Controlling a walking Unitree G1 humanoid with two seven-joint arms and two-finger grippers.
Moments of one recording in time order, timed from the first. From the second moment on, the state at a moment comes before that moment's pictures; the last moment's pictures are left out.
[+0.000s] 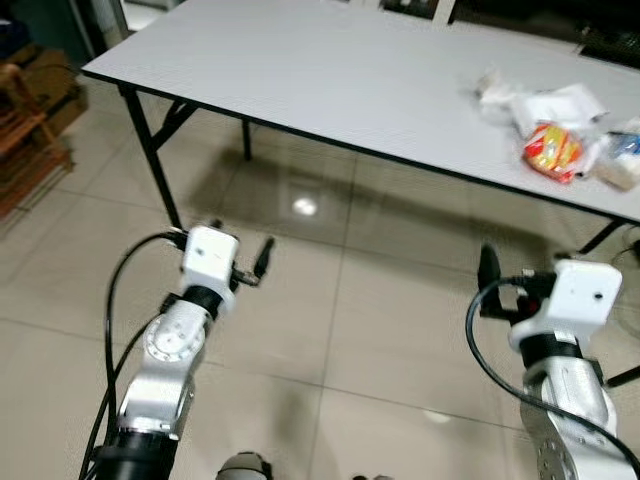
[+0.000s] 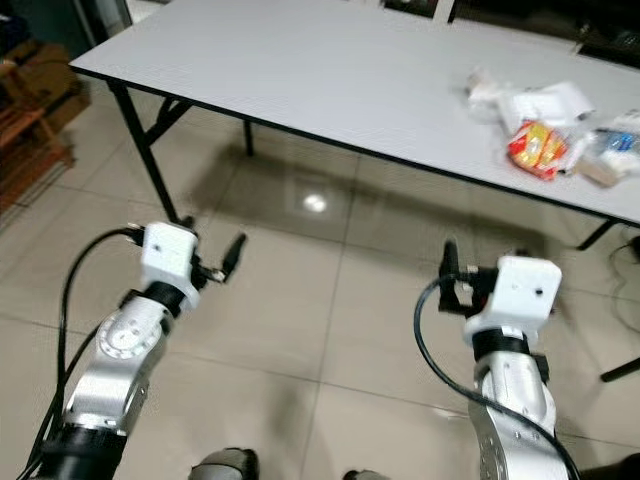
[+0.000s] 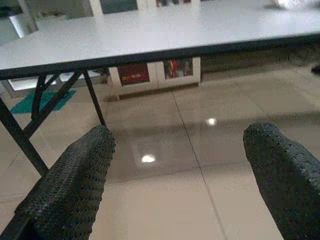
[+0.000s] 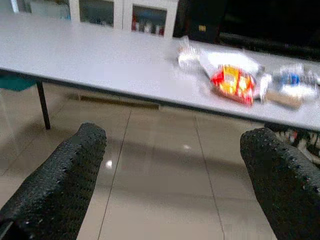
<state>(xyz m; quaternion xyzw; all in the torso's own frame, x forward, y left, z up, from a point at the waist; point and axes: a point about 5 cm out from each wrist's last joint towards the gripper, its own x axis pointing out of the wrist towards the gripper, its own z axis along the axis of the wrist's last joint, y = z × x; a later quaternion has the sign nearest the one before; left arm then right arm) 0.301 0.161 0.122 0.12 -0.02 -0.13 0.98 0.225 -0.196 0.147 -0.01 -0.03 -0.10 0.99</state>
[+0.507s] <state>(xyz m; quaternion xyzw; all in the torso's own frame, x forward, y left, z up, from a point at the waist) 0.304 0.147 0.123 0.12 0.00 -0.14 0.98 0.225 -0.188 0.150 -0.03 -0.05 -0.12 0.99</state>
